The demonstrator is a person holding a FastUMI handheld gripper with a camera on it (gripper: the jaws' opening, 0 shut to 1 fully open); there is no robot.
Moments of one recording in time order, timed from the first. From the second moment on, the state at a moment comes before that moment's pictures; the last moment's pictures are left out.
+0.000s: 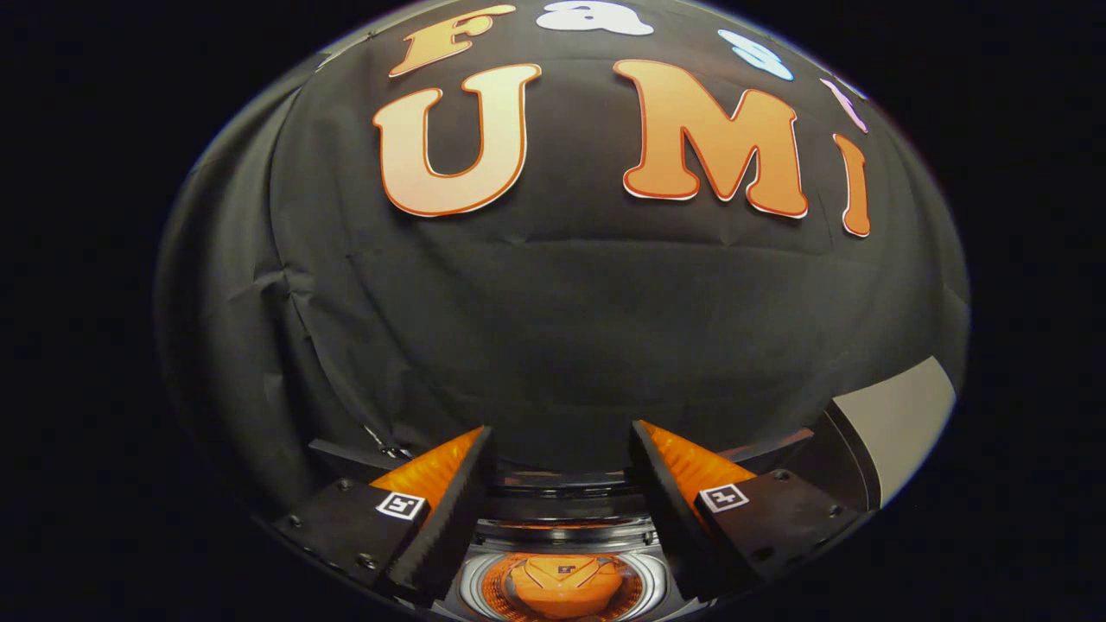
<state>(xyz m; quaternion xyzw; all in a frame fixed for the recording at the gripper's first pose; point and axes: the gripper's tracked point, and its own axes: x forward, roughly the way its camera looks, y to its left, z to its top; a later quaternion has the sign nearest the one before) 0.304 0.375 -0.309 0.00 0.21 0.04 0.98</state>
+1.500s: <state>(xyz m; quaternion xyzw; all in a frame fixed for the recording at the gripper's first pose) 0.179 0.371 -0.335 -0.01 0.12 0.04 0.99</state>
